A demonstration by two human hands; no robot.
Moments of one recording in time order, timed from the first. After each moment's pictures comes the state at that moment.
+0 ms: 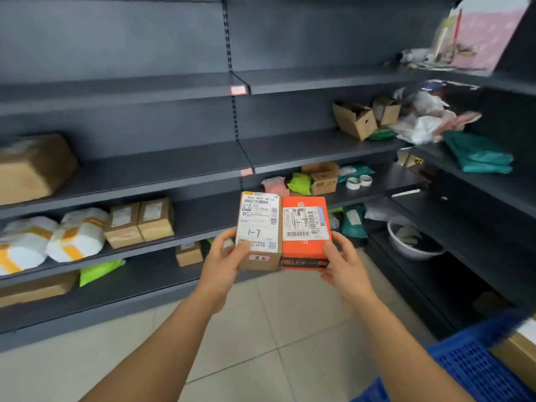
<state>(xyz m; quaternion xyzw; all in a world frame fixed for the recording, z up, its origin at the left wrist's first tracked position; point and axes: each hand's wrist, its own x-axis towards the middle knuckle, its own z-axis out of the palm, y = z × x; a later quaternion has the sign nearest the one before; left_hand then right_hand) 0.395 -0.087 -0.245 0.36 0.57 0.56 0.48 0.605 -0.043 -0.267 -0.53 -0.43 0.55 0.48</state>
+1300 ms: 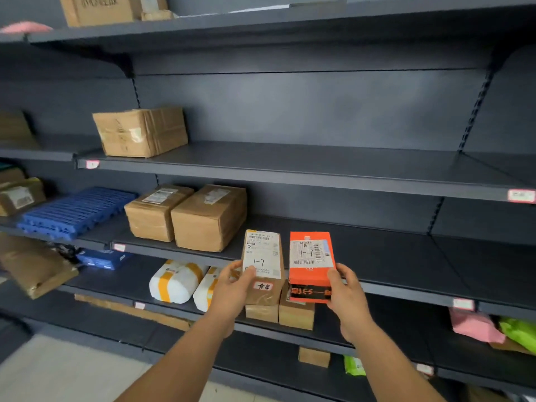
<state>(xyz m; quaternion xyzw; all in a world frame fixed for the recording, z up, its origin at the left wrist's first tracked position) -0.059 0.026 -0.219 0.14 0.68 0.65 0.30 0.091 0.160 -0.232 -0.47 -0.54 0.62 0.33</state>
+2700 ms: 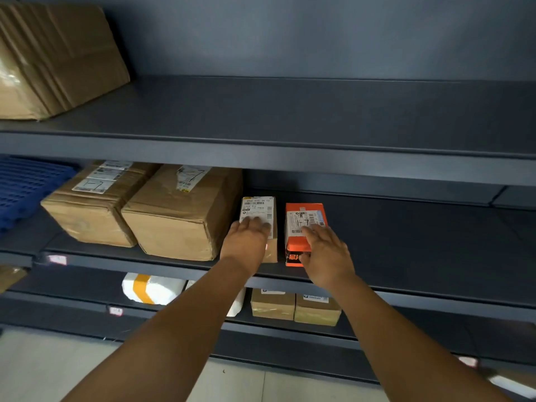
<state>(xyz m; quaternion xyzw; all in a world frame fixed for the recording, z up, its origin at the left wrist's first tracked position) -0.270 0.218 -0.270 0.56 0.82 -0.06 -0.02 -0.122 0.306 -0.292 -0.42 -0.89 0.15 0.03</state>
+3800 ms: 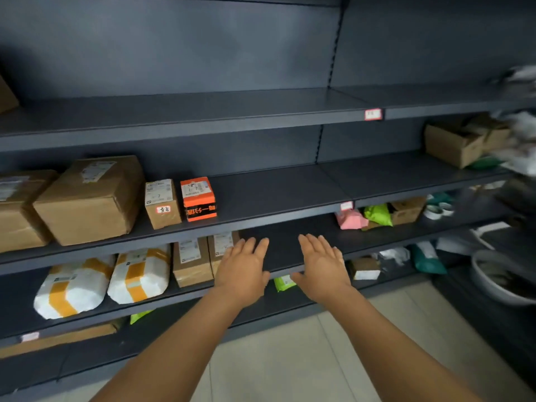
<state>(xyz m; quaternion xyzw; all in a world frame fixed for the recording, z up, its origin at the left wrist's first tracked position) 0.011 0.053 -0.242 0.70 0.71 0.04 0.05 0.172 0.093 -0.243 -0.59 -0.80 0.13 0.04</state>
